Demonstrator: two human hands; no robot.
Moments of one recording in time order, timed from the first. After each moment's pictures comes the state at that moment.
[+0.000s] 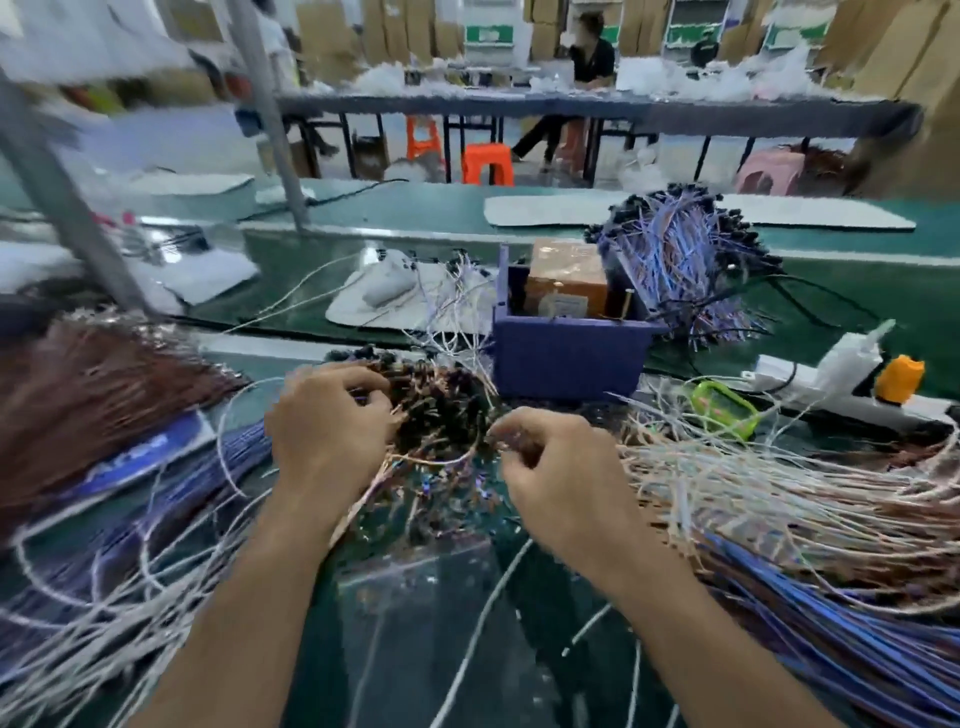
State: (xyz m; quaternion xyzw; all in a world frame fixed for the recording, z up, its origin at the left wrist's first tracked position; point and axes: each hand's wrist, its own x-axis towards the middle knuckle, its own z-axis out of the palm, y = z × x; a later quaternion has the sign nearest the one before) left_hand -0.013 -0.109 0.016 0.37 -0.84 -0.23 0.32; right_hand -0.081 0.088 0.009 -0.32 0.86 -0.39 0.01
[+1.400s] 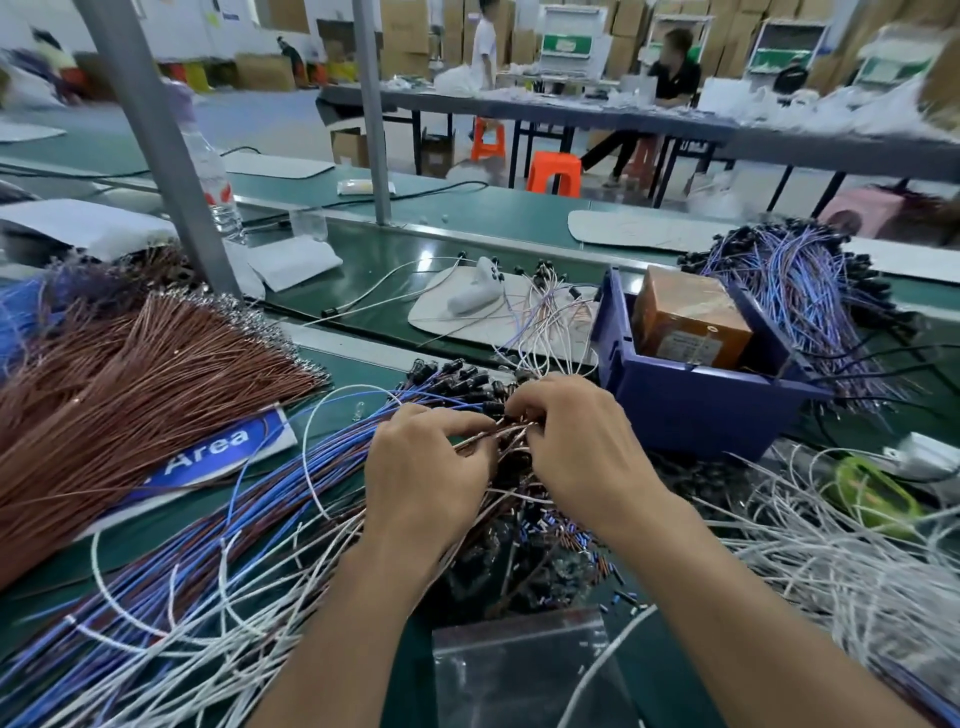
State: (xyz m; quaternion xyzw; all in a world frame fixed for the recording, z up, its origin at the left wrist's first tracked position) left_hand -0.011 -0.133 -0.016 0.32 -0.83 -0.31 0.32; right_hand -0.111 -0.023 0.024 -0.43 0.86 -0.26 -0.05
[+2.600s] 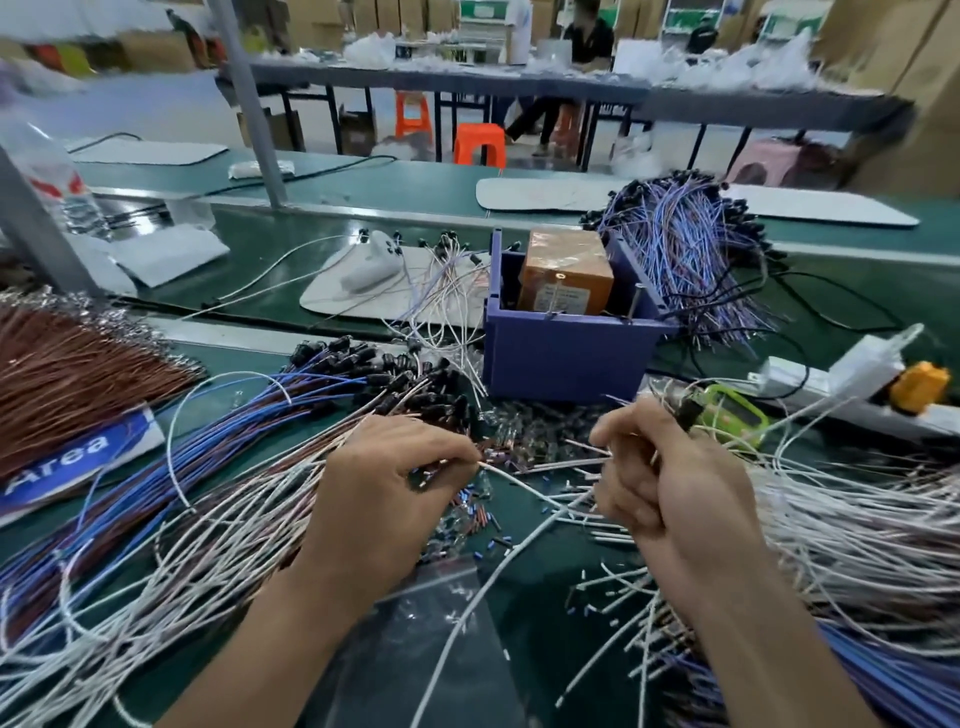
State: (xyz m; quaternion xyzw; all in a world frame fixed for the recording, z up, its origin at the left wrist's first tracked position) left_hand -0.007 -0.064 -0.017 0.04 -0.88 -0.29 0.38; right_hand -0.111 0.132 0.013 -0.08 0.57 -0.80 0.18
